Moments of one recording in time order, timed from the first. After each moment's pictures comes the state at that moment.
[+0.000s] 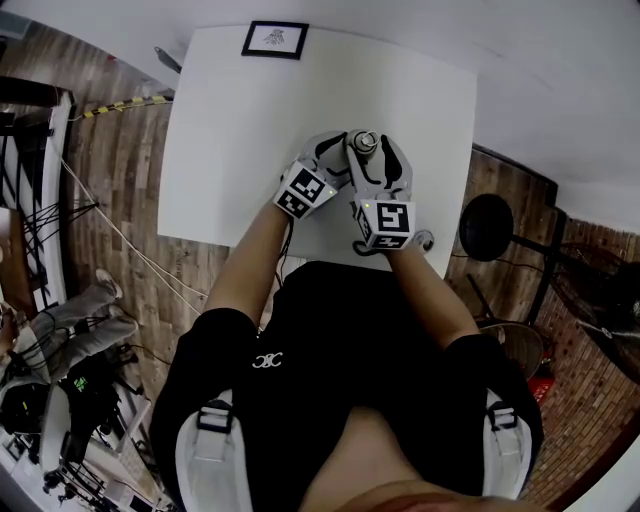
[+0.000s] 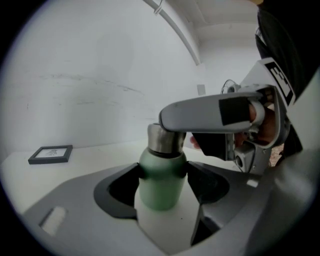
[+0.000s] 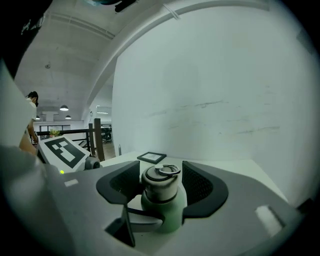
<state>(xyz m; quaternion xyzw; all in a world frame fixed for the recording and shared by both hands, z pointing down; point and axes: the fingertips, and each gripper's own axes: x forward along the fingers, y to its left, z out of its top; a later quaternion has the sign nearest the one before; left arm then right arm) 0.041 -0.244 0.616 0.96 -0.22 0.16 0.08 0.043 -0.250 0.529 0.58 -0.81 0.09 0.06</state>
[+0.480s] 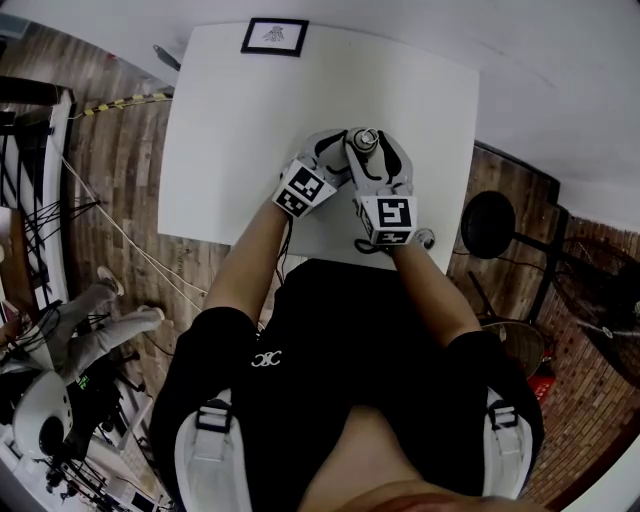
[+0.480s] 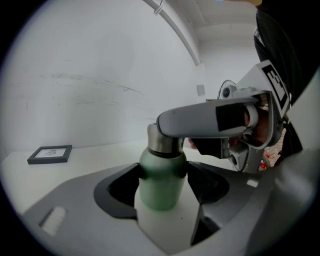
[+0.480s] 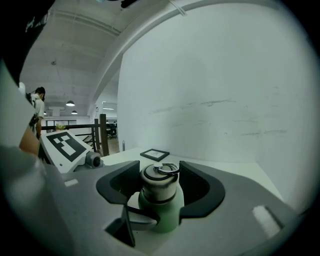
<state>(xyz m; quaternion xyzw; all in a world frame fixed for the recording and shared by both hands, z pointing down) 0.040 -0.243 0.615 0.96 -0.22 0.16 0.08 0.040 -0.252 0.534 0.56 -0.82 0.08 0.09</state>
